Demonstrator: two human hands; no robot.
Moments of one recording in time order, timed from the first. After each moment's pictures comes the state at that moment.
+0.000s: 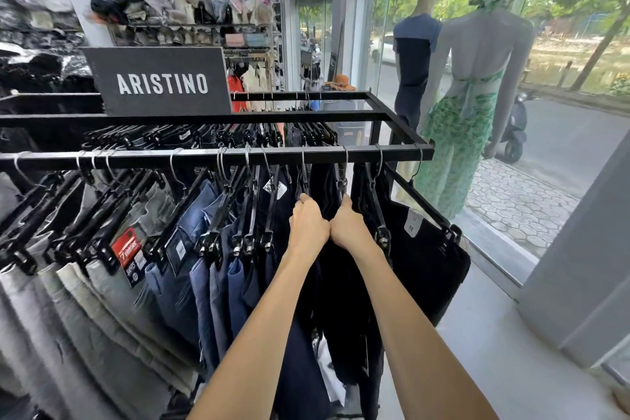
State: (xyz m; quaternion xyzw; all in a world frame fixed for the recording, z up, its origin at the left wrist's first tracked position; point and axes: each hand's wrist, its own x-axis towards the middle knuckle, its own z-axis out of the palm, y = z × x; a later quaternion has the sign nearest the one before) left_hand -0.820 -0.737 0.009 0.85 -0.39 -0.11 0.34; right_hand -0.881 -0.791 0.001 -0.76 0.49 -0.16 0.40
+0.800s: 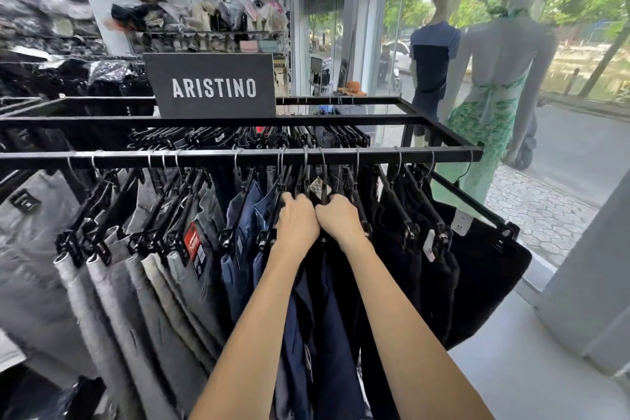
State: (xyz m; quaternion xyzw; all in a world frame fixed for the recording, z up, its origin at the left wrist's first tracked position) left_hand -0.729 -0.657 0.019 0.88 -0.41 -0.02 0.25; right_hand -0.788 -0.714 0.023 -0.74 0.47 -0.23 0.42
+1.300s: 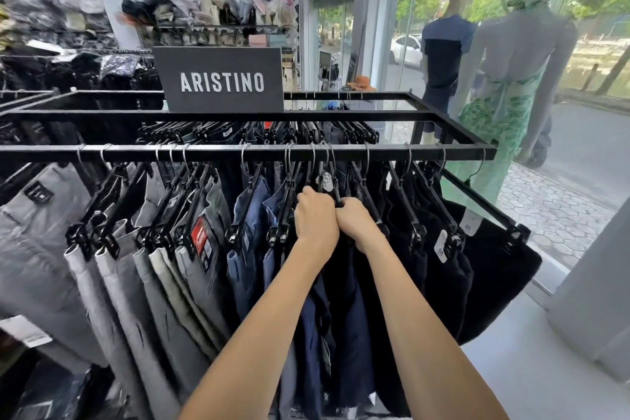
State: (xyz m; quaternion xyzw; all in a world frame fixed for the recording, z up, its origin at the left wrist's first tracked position) left_hand -0.744 -0.673 0.011 0.88 -0.43 0.11 0.16; right_hand -0.798 -0.735 0.003 -0.74 0.43 -0.21 0.47
